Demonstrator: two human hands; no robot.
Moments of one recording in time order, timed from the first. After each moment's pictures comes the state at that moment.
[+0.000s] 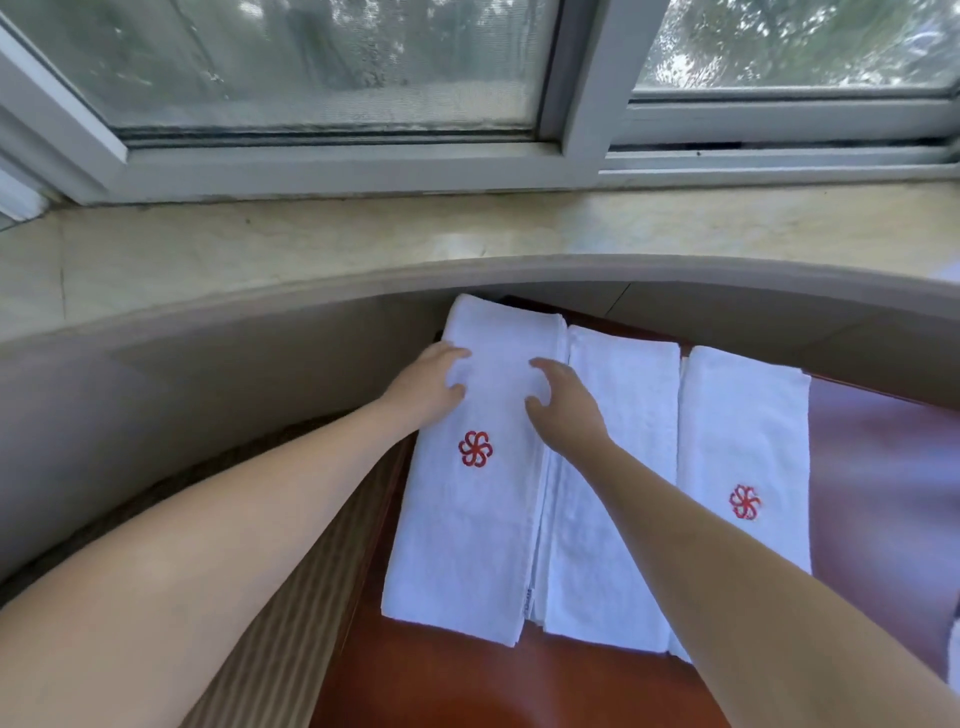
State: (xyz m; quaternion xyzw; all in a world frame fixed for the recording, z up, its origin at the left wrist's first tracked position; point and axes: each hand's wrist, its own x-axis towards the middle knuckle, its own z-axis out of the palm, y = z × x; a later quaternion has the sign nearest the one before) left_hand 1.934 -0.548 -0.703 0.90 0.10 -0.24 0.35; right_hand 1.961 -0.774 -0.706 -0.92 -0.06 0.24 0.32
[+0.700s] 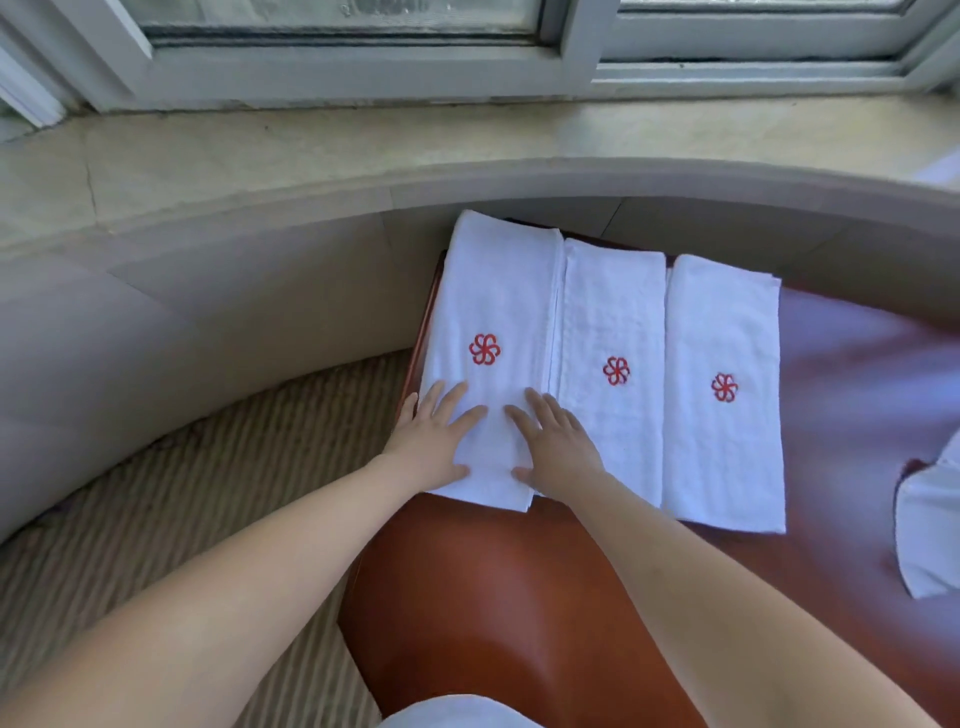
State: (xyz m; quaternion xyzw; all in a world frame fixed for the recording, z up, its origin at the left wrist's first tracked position) left_hand 1.728 -0.588 -0.732 0.94 -0.08 -0.32 0.07; right_hand 1.770 -0.809 -0.720 -0.92 -0.24 0.31 0.02
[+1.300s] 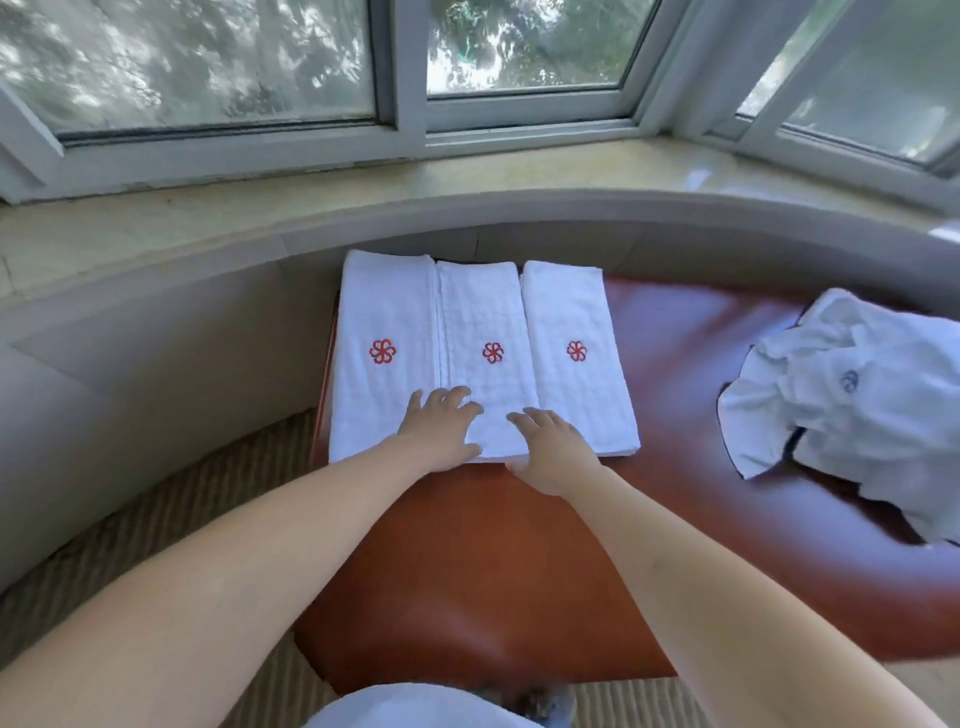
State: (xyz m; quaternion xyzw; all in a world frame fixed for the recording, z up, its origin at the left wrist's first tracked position) left_hand 1.704 -0.724 -0.620 0.95 -0.17 -0.26 0.09; right_hand 1.676 -0.926 -0.594 -0.96 -0.10 0.27 0.07
